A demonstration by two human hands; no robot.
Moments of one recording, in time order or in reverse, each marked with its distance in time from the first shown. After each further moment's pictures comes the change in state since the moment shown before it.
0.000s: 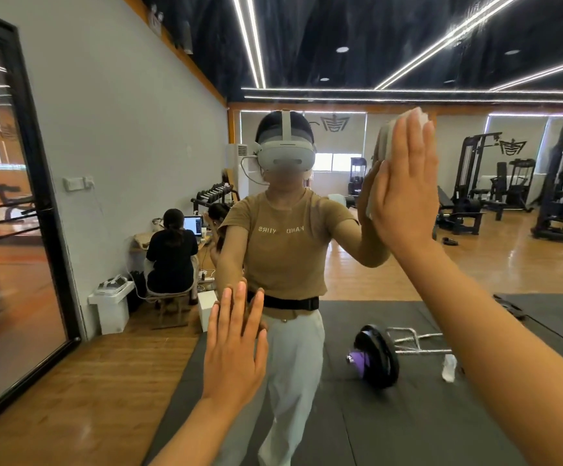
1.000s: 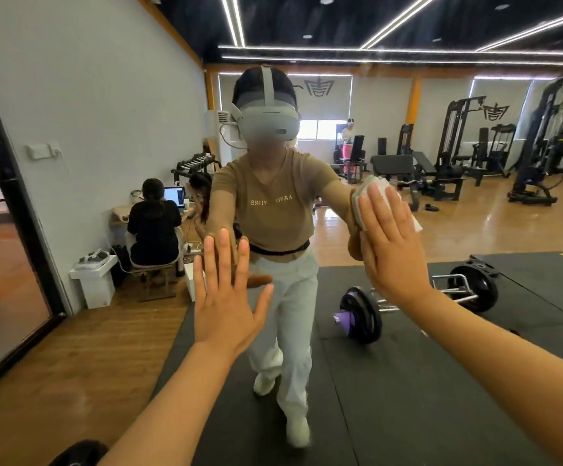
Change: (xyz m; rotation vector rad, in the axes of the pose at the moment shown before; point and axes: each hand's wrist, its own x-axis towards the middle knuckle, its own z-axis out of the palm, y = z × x) left_hand -0.002 0.009 0.002 0.130 -0.044 -0.011; right_hand -0.159 0.038 -0.018 0.002 -0.334 -0.227
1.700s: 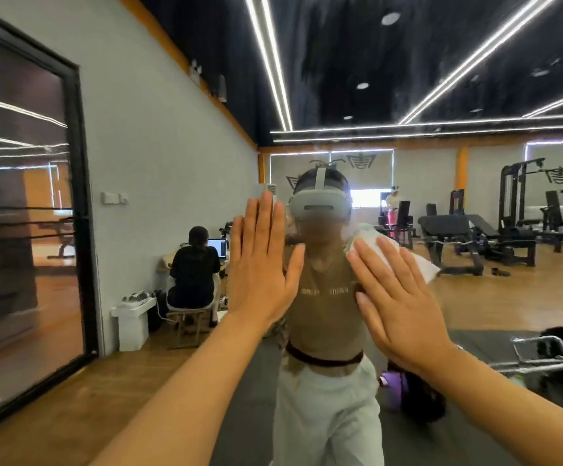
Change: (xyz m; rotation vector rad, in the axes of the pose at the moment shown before) left_hand -0.046 0.067 0.095 -0.004 0.300 0.059; right_hand -0.180 -0.001 0.094 -0.021 0.134 -0.232
